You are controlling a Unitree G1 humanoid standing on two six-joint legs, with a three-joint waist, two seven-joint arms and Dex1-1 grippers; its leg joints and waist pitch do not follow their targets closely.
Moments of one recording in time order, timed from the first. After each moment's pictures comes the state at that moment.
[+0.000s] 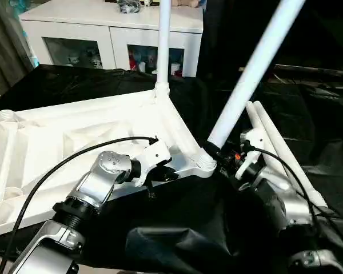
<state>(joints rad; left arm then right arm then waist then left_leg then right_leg) -0.55 0.32 -0.34 0.45 0.04 0.25 -1.01 -0.40 -0.21 0.01 0.54 0.33 -0.02 0.77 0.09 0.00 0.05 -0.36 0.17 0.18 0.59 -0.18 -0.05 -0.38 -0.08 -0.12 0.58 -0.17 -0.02</state>
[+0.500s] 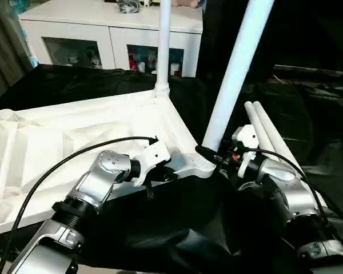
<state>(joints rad) -0.55 0.33 -0.34 0.46 0.04 0.22 -1.03 -0.44 -0.29 0.09 0.56 0.24 -0.06 0.90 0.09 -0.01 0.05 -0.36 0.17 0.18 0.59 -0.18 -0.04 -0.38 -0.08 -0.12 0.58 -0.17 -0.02</state>
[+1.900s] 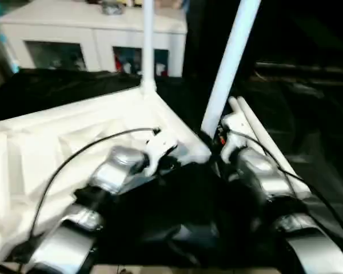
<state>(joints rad) -0.73 0.11 -0.28 0.72 0.09 0.39 -0.63 -0.73 -0.08 0.01 0.99 0.17 -0.11 0.24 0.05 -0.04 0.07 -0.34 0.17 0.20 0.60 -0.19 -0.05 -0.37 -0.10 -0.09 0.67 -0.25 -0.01</state>
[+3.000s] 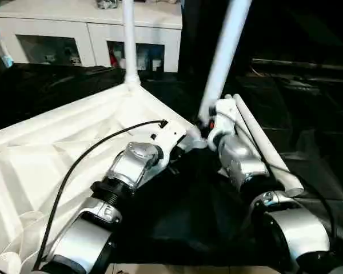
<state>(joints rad) -0.75 0.11 -0.25 0.68 0.08 0.45 -0.58 -0.83 -0.02 -0.07 1.12 0.15 -0.08 0.23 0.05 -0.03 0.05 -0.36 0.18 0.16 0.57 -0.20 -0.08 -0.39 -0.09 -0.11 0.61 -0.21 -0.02</state>
